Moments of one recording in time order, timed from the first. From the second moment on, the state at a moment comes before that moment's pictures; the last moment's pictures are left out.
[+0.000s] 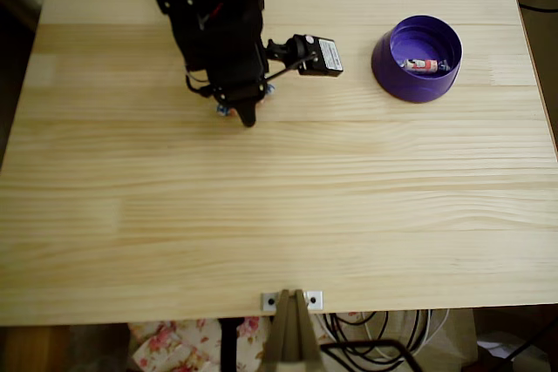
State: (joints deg) arm -13.4 121.0 147.6 57.8 -83.1
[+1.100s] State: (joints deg) arm -27.2 166.2 154.0 65.7 -36.5
